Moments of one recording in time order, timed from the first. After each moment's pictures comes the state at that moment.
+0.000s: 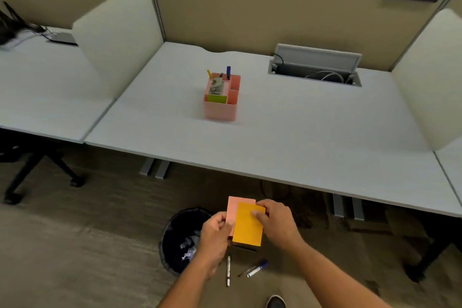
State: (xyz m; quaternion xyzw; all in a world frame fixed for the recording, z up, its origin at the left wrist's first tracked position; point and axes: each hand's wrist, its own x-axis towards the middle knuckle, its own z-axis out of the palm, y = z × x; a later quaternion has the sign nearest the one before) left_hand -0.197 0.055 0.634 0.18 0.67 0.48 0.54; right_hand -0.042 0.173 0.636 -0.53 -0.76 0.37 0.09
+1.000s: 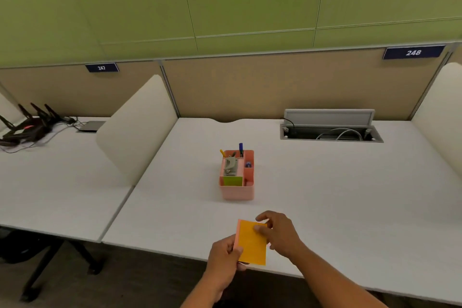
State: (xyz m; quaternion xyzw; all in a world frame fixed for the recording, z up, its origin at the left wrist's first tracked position) left_hand -0.319 0.227 0.734 0.30 0.76 0.34 0.46; right_hand -0.177 0.355 0.722 -0.50 -0.72 0.46 0.14
